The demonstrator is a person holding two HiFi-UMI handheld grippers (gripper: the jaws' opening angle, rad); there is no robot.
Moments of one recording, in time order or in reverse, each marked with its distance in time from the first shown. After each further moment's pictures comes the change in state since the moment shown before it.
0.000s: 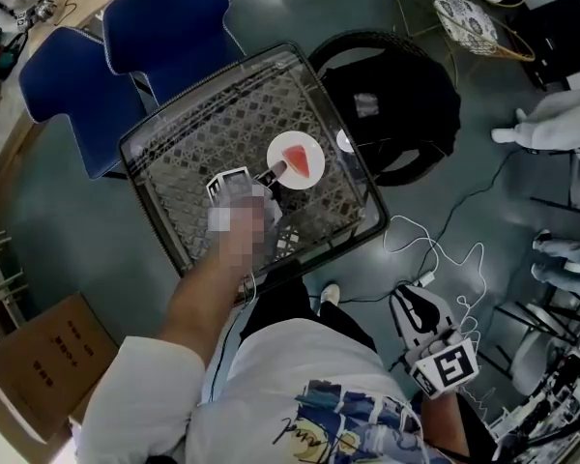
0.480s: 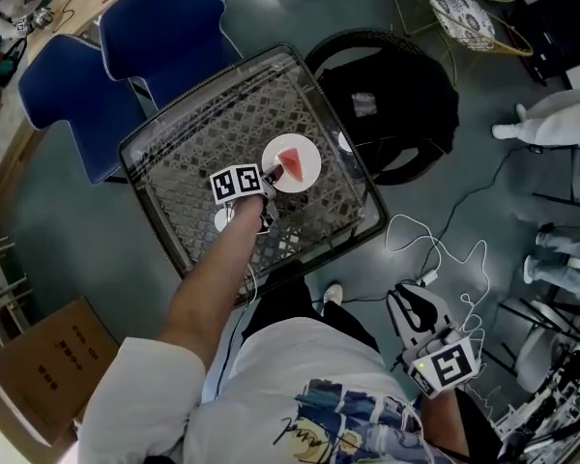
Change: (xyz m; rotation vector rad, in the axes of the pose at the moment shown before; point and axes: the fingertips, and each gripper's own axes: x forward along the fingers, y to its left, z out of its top) left arm -0.001 0.018 -0.003 0.228 0.118 0.262; right arm 0.000 0.003 -0.001 -0.007 -0.002 0.002
